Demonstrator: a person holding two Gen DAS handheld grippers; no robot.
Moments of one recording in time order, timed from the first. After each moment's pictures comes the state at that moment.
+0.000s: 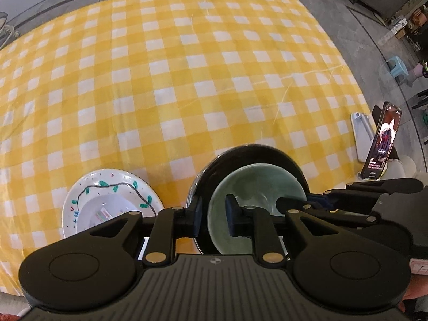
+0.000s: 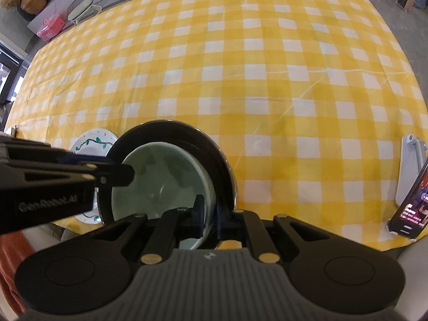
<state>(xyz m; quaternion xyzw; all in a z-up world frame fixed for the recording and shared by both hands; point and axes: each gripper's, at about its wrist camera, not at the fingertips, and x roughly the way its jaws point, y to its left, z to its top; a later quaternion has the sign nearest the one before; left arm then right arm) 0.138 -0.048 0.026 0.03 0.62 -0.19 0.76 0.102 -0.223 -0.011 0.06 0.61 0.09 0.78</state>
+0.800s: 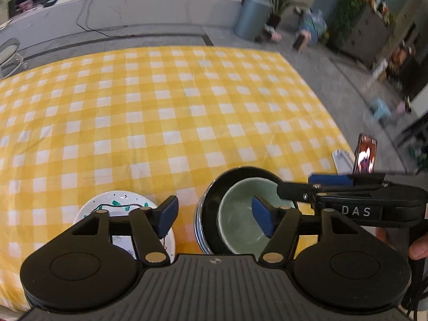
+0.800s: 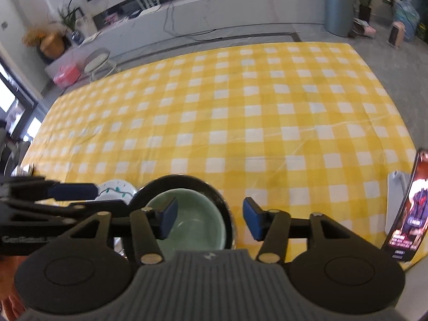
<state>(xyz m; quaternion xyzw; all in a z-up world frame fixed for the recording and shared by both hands) 0.089 -0.010 0.048 -0.02 0.50 -0.20 0.84 0.065 -0.263 0.028 0.12 0.49 0.09 0.86</state>
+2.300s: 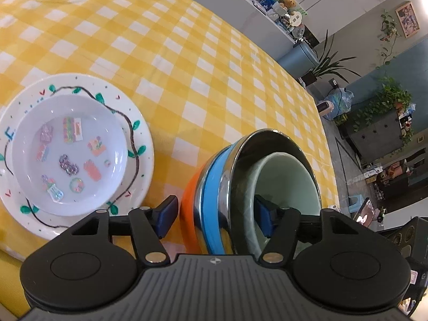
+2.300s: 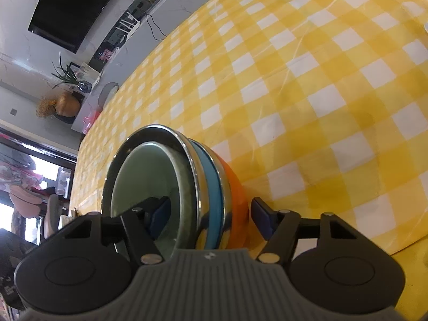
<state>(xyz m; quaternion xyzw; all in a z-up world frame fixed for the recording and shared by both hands) 0.068 0.015 -0.062 -0.29 0.49 -0.13 0.81 0.054 -0.282 -0.086 0.35 0.49 0.11 0.79</state>
